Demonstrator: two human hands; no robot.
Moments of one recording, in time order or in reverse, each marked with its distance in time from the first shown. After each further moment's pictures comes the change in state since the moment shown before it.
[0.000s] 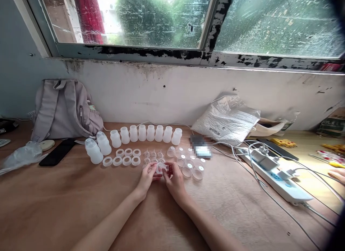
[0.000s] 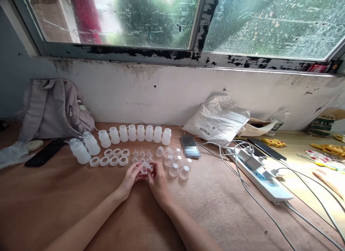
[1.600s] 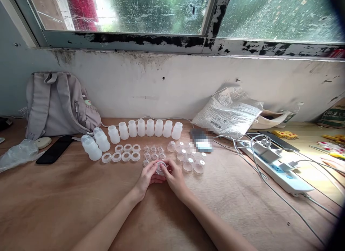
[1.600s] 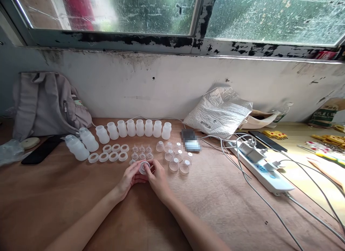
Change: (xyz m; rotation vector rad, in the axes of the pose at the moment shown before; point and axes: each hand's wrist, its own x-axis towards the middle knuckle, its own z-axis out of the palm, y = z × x) left_hand -0.018 0.005 -0.004 -0.005 -0.188 -0.058; right_hand 0.000 -0.013 -0.003 0.151 -0.174 0.176
